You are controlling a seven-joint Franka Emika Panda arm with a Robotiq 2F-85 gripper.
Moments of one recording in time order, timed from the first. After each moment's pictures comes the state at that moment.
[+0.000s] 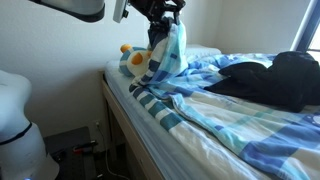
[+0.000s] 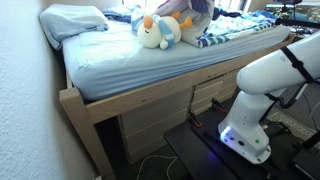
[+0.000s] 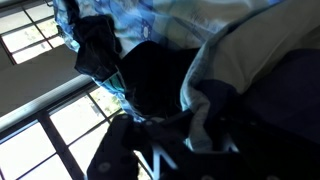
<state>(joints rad) -0.07 -0.65 -0.06 -2.36 -0.90 2.40 -0.04</state>
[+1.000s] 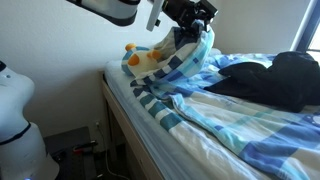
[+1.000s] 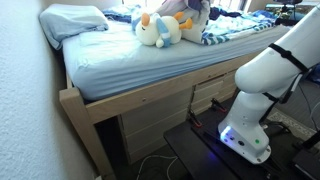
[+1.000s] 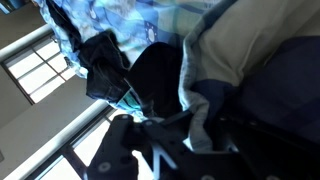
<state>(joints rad) -0.15 -0.35 -0.07 -2.13 -0.90 2.46 0.18</state>
